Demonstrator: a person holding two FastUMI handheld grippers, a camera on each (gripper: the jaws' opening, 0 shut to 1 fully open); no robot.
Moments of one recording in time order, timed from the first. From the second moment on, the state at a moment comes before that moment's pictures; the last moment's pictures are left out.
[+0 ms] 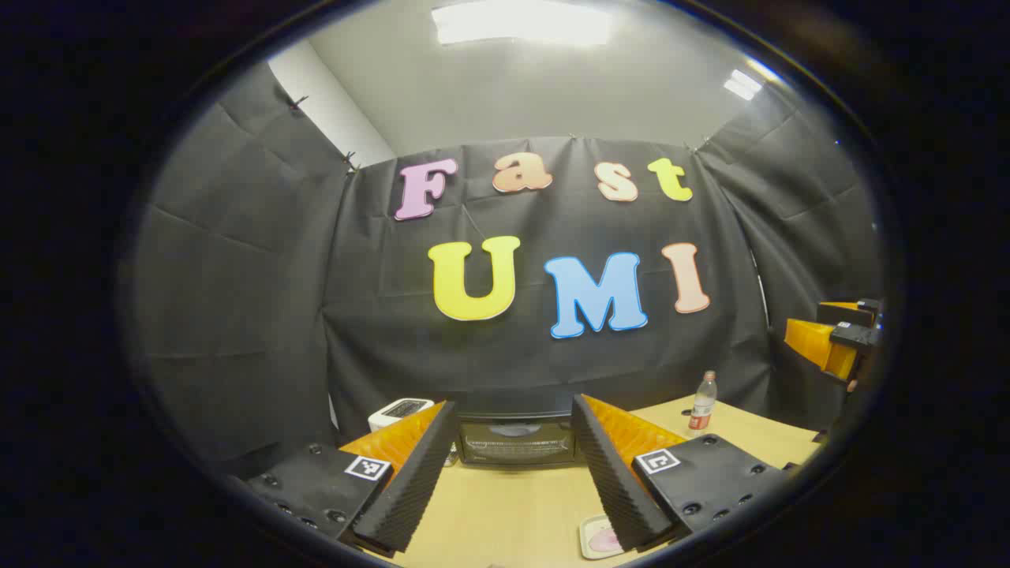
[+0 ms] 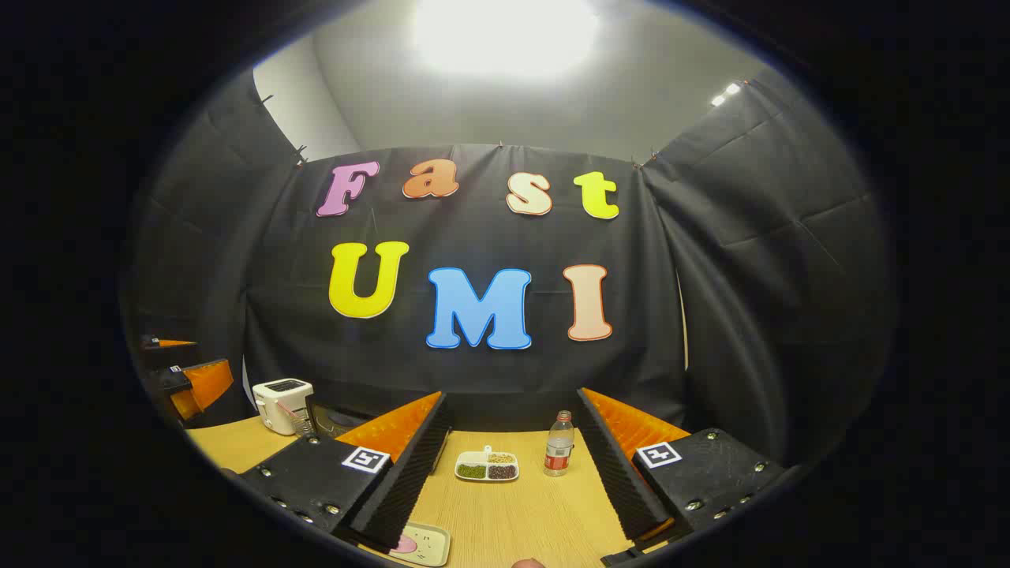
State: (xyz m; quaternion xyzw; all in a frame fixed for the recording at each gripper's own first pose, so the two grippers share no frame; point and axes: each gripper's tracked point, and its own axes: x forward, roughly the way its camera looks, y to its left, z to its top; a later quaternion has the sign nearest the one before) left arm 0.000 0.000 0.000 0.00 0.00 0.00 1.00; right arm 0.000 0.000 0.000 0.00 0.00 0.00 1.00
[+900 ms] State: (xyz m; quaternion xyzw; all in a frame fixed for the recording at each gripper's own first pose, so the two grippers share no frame) left arm -0.003 -0.018 0.002 0.01 0.00 0.01 1.00; right arm 0.000 -0.007 -0.019 0.01 0.01 0.04 1.00
